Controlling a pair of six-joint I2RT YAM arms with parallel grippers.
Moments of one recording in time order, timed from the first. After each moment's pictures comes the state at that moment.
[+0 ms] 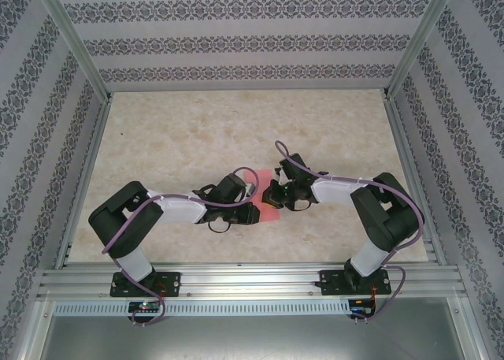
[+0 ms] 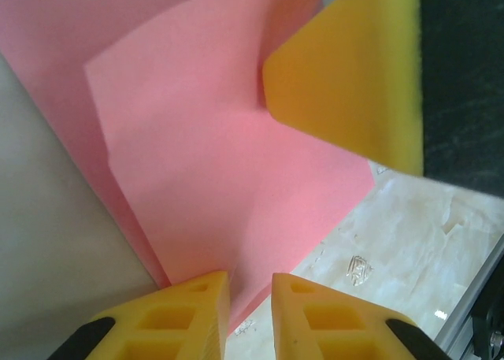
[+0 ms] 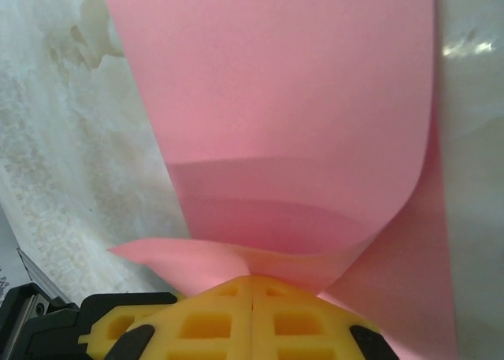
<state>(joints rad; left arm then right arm) -0.82 1.69 0.73 0.04 0.38 -0.74 0.57 1.66 0.75 -0.14 -0.51 0.84</state>
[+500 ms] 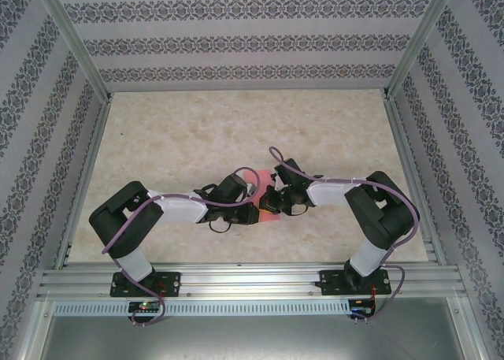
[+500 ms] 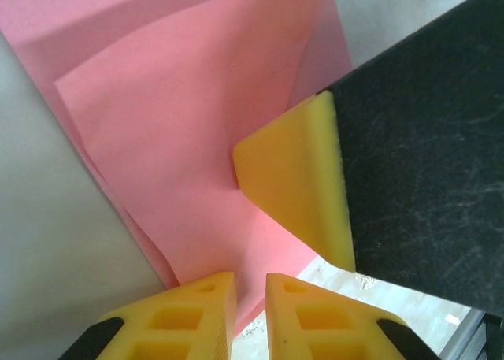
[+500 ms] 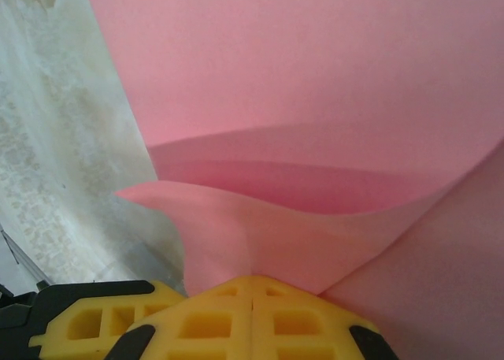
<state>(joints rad) -0.83 1.70 0.75 0.01 0.35 -0.74 0.61 1.70 0.74 -0.12 -0.52 0.85</state>
